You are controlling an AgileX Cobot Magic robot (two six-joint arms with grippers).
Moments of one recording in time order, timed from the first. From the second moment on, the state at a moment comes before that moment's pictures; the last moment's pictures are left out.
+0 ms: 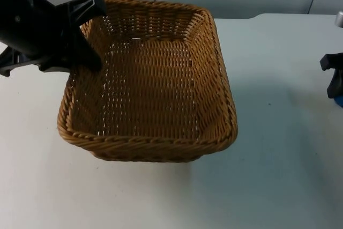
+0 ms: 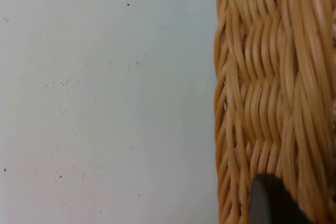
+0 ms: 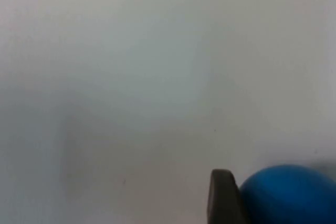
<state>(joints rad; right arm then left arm) -0.07 2.14 -1.32 0.21 0.56 -0.24 -0.21 1.74 -0.95 -1.05 0.53 0.52</state>
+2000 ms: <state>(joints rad) 0.59 1.70 -1.32 0.35 0.59 -0.36 -0.21 1.74 -0.95 -1.05 0.57 0.50</state>
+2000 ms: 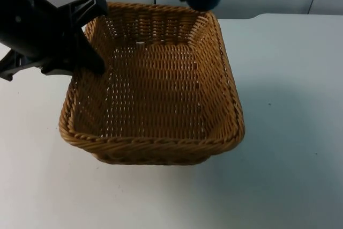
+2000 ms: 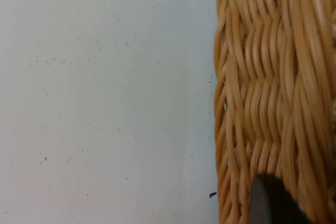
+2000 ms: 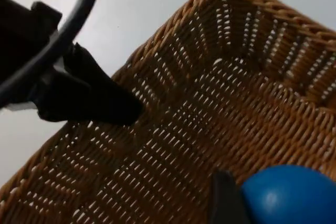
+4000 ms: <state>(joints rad) 0.60 1.91 -1.32 0.56 0.46 -0.56 -0.21 1.74 -0.95 -1.05 0.57 0.49</state>
